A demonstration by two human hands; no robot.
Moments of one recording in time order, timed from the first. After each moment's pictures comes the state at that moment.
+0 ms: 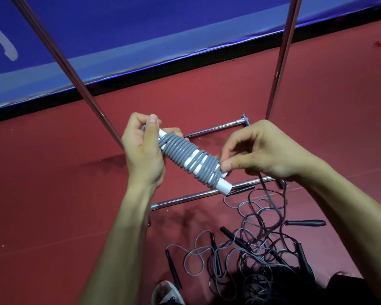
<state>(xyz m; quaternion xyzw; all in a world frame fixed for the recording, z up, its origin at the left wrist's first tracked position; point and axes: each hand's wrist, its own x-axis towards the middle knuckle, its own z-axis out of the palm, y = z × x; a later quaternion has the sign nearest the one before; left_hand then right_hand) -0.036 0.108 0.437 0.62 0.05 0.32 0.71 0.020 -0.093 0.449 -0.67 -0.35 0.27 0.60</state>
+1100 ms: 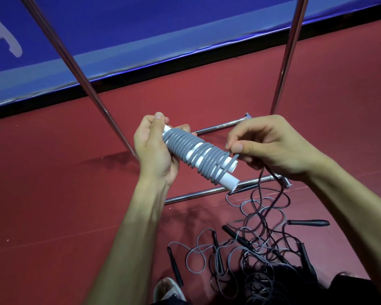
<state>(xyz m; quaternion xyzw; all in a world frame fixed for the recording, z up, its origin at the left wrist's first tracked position) -0.037 0.091 0.447 0.50 0.16 0.28 0.80 0.021 -0.091 0.442 -0.60 -0.39 0.22 0.66</state>
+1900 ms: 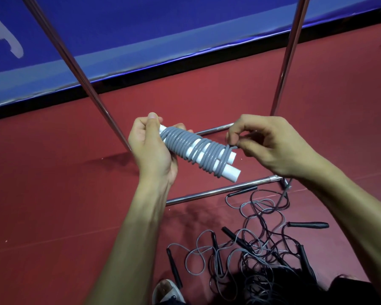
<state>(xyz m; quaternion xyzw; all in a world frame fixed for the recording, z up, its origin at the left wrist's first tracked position) -0.032 0.090 0.451 0.48 0.19 0.34 0.78 0.021 -0.090 0.447 -0.74 -0.43 0.05 0.52</state>
